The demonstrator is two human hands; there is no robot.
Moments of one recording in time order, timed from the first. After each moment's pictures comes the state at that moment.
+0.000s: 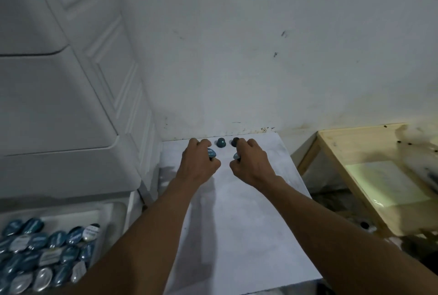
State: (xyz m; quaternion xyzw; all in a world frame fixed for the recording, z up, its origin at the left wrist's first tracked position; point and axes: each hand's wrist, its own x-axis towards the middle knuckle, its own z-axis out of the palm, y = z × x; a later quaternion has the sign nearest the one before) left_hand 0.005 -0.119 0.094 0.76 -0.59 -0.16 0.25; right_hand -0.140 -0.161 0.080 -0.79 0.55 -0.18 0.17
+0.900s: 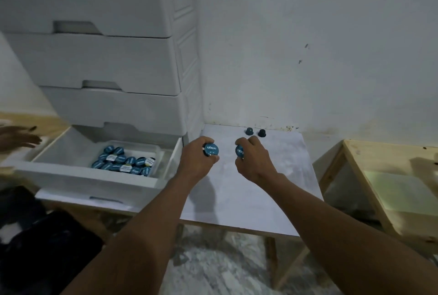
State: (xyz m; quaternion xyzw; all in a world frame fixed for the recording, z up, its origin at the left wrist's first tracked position) left_hand -0.043 0.087 0.135 0.77 -0.43 -0.17 0.43; right_hand -0.182 -0.001 0.120 -0.87 0.41 -0.20 0.20
